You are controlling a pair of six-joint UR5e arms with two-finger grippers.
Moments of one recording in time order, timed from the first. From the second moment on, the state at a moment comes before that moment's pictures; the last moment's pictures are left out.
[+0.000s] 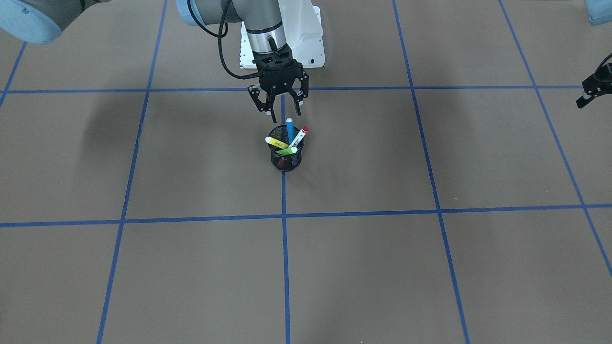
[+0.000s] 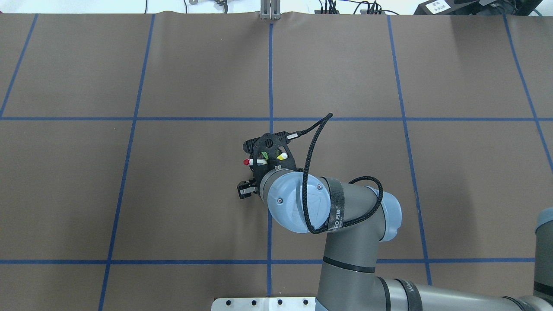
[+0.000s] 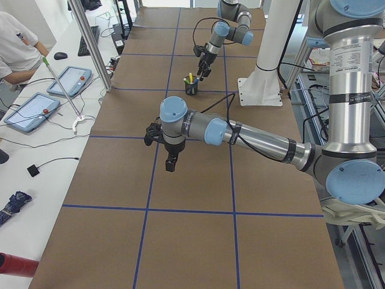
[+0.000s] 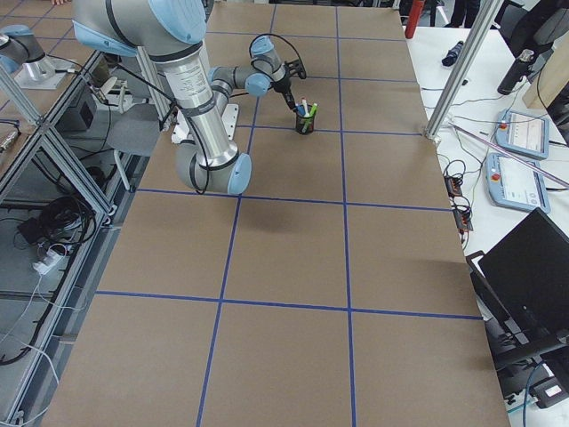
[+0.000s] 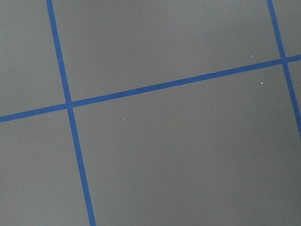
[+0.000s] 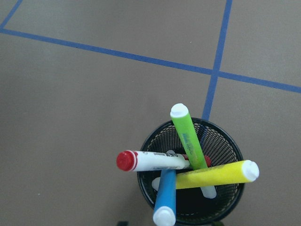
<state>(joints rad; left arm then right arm) -1.41 -1.49 -1.94 -1.57 -2.38 -0.11 0.29 -0.90 1.80 -1.47 1.41 1.08</state>
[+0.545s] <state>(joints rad) -1.41 -1.48 -1.96 -1.57 -2.38 -0.11 0.29 -0.89 1.75 -1.40 1.39 1.05</state>
